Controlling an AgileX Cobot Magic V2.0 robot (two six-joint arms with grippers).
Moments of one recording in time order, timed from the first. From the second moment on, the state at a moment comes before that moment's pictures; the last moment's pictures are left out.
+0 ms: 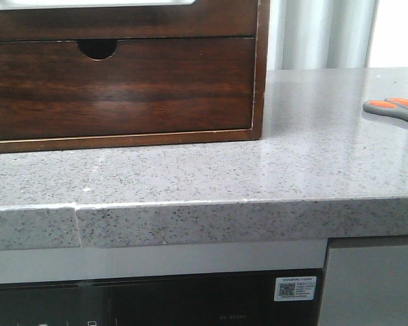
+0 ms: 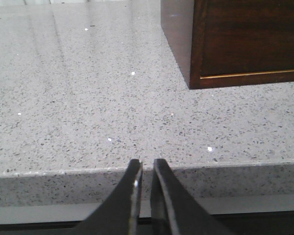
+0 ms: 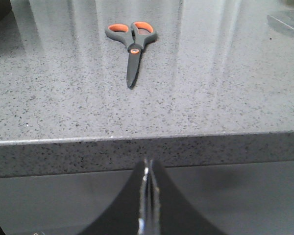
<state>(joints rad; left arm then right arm) 0.01 -0.01 0.01 0.04 0.32 0.01 -0.13 -0.01 0.02 0.00 0.32 -0.05</state>
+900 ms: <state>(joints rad) 0.01 -0.01 0.01 0.11 0.13 0.01 -0.13 -0.01 0.02 0.01 0.05 -0.05</state>
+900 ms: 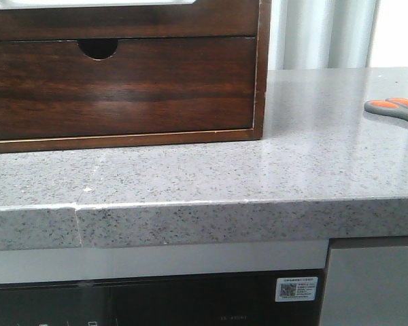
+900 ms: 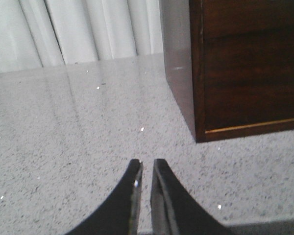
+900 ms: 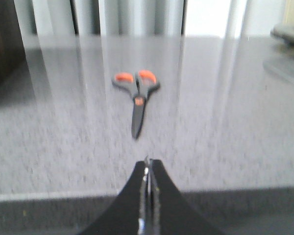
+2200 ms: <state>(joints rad) 0.01 0.29 -0.22 0.09 -0.03 0.01 -0.05 0.37 -0.28 0.18 0.34 -0.05</state>
